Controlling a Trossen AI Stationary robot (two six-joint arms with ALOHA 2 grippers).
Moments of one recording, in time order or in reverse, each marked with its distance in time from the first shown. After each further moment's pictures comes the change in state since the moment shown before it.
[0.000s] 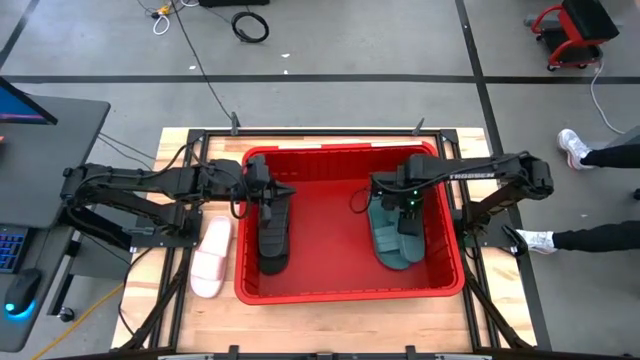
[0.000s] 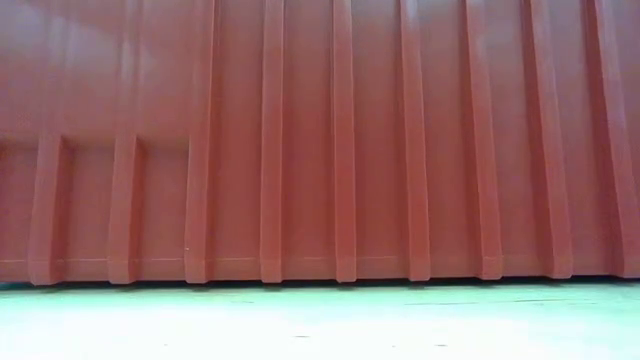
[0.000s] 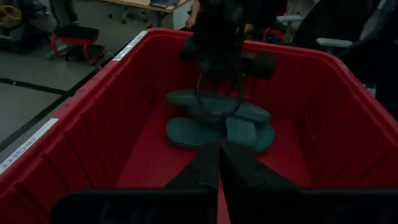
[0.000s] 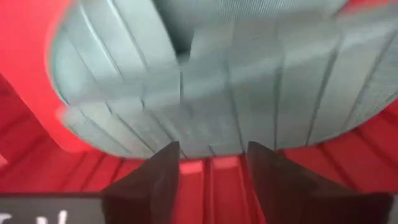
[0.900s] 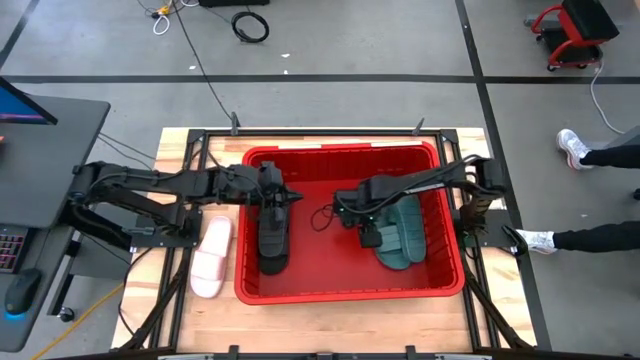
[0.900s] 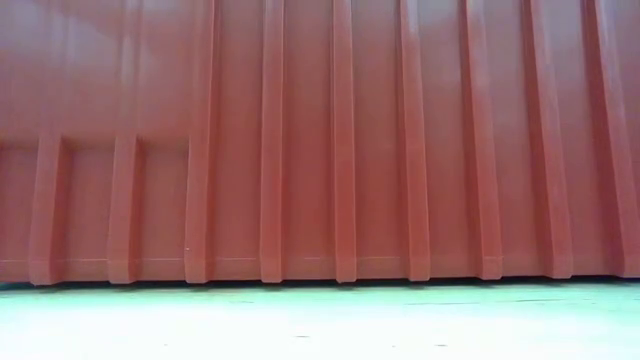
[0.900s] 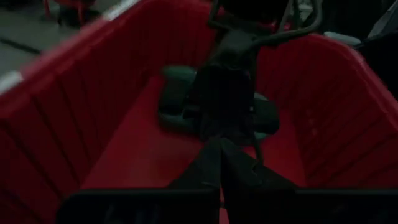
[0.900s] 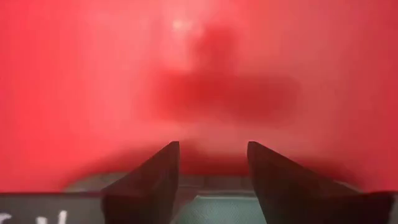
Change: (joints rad) left arm 0.000 0.113 0.001 0.025 0.012 -0.127; right arm 0.092 0.346 0.082 0.523 -0.007 -0.214
